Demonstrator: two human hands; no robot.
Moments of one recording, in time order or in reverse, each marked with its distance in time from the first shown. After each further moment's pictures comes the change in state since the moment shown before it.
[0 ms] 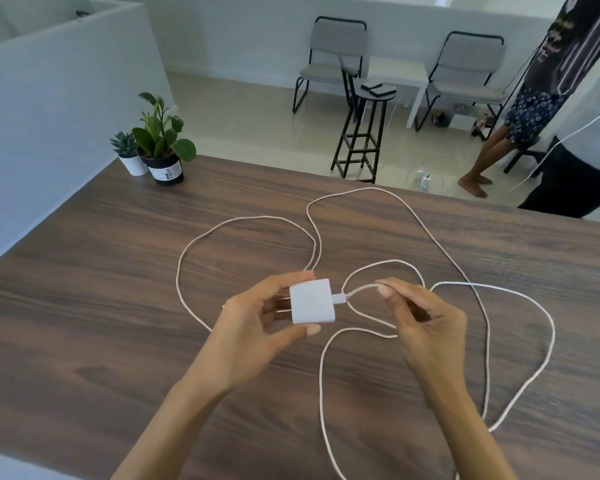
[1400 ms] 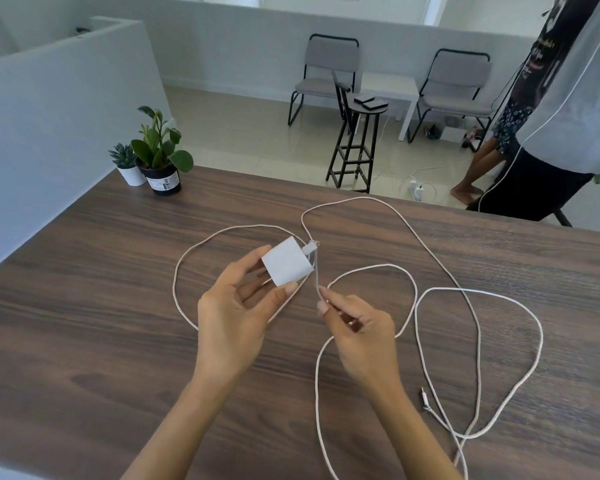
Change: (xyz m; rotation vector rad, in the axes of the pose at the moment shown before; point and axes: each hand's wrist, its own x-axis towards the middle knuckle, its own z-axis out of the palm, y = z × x) left_hand 0.008 0.007 0.009 -0.193 0.420 0.065; right_hand -0.018 -0.003 0.047 0.096 -0.198 0.164
